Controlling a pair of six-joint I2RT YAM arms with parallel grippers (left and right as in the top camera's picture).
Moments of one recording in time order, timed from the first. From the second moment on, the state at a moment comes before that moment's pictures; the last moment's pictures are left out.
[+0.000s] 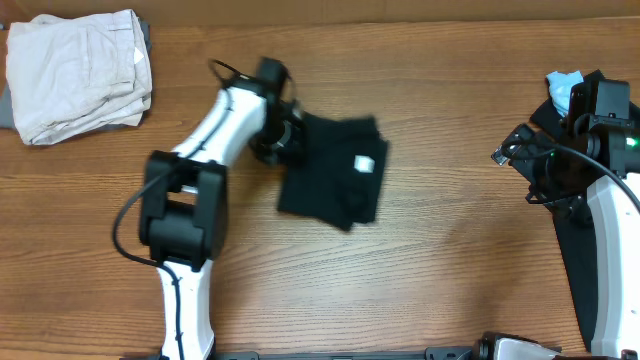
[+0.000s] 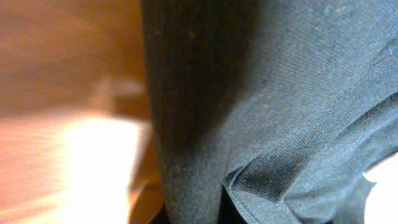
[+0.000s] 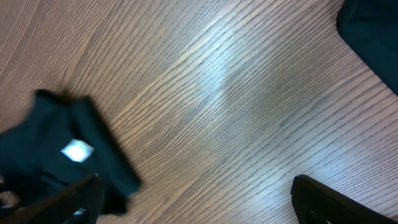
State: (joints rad) left arm -0.24 2.23 1.76 -1.03 0.34 -0.27; right arm -0.18 1.41 1.42 -1.30 -0.10 0.57
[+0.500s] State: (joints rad) left arm 0.04 2.23 2.03 -1.04 0.01 -0.07; right arm -0.18 1.41 1.42 -1.29 -0.10 0.57
